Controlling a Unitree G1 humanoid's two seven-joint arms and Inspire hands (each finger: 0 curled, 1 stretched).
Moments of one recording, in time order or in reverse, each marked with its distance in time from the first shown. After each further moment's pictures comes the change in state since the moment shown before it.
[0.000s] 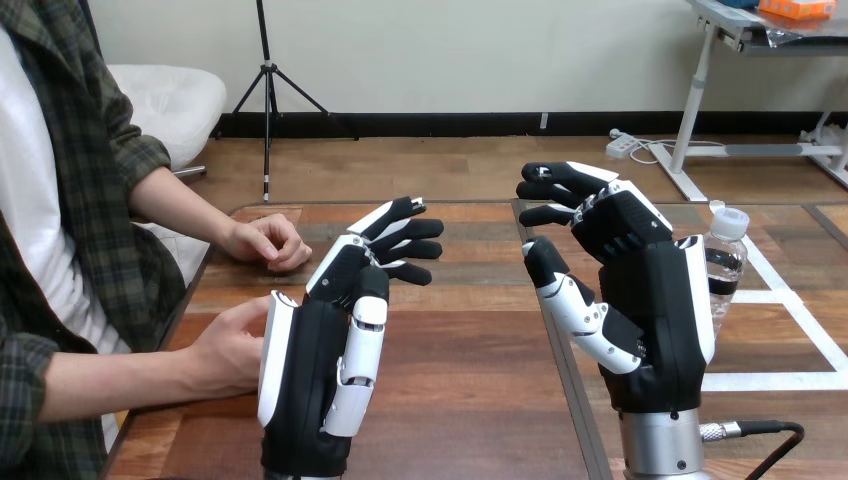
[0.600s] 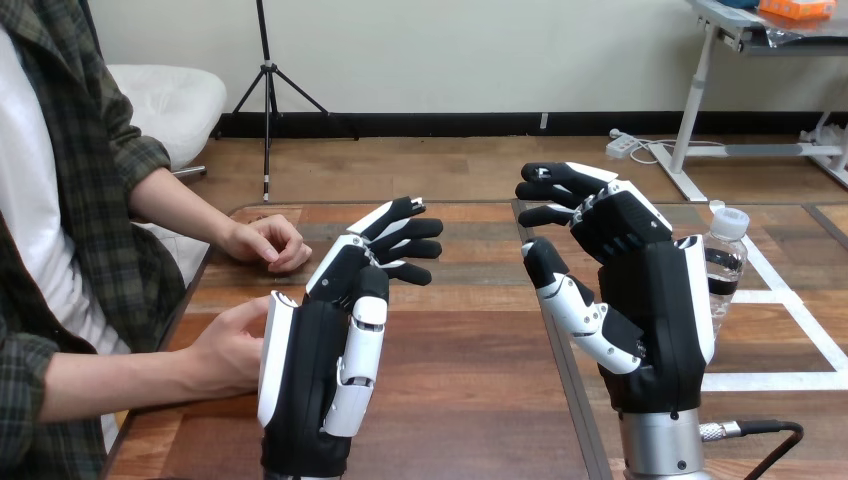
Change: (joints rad) left arm 0.000 0.000 -0.001 0.000 -0.001 0.000 0.000; right arm 0.000 0.000 0.001 0.000 0.007 0.000 0.008
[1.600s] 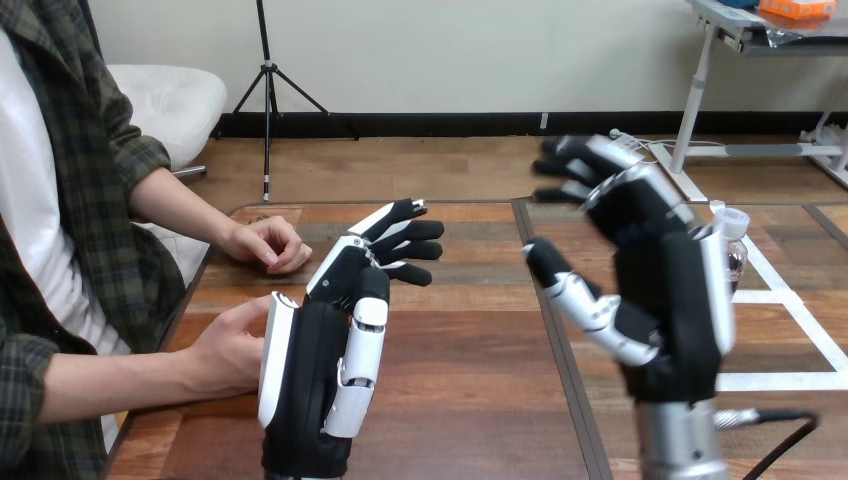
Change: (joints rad) left arm 0.002 0.000 -0.002 0.000 0.002 0.000 0.003; right arm -0.030 -0.027 -0.029 0.001 0.032 -0.039 0.024
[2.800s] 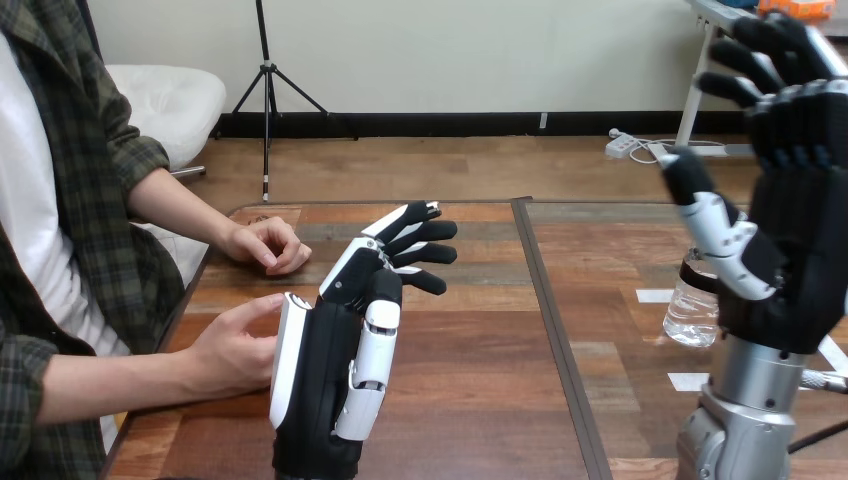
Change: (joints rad) left arm 0.000 0.000 -0.034 0.001 -0.008 0.000 0.005; right arm -0.160 -0.014 -0.187 0.009 -0.041 -0.088 -0.182
